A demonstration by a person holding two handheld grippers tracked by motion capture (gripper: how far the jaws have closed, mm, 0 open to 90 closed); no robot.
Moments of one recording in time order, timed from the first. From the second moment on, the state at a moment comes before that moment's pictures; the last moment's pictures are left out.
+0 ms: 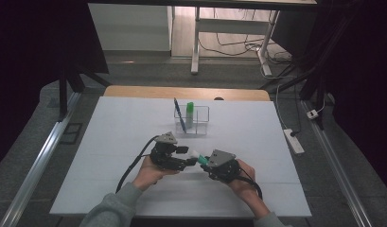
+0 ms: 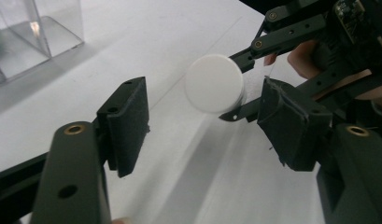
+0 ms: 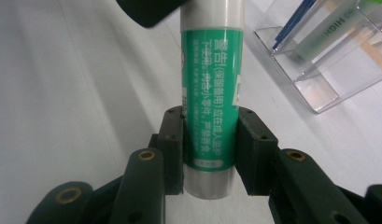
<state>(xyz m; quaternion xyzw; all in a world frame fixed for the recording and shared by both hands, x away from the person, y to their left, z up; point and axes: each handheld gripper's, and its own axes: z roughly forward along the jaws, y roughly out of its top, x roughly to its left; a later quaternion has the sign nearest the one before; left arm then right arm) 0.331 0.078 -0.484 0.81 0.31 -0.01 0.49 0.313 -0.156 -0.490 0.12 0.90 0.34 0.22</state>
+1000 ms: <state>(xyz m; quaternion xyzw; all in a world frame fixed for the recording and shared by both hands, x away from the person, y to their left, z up) 0.331 0.081 -0.479 0.81 0.30 -0.02 0.50 0.315 -0.163 -0.489 0.15 0.89 0.38 0.19</state>
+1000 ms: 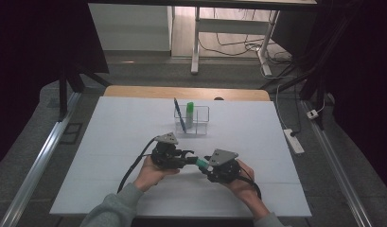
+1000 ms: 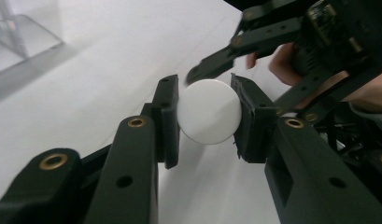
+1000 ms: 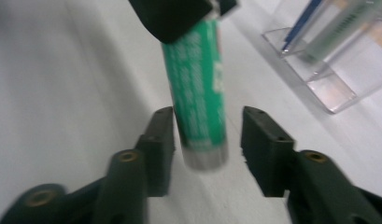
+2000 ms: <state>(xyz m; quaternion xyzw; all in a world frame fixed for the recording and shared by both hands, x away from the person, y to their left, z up) 0.333 0.103 -0.465 0.80 0.32 0.00 0.51 0.317 -0.252 -0.489 0.28 0.86 0.39 0.17</state>
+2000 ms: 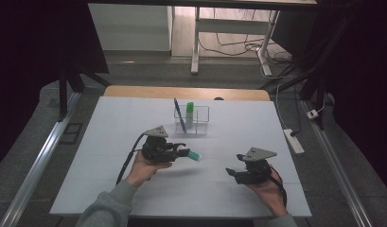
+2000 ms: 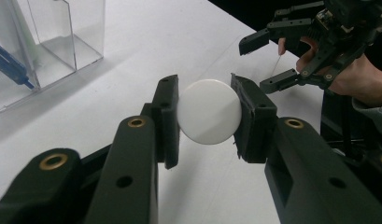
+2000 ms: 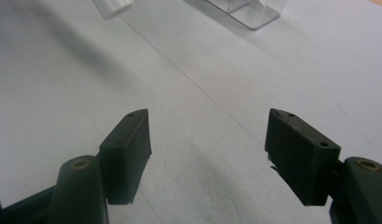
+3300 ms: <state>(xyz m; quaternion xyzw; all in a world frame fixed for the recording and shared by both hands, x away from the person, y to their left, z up) 0.360 0.123 -0.399 0.78 0.34 0.06 0.52 0.313 -0.289 -0.497 0.32 0.85 0.38 0.17</state>
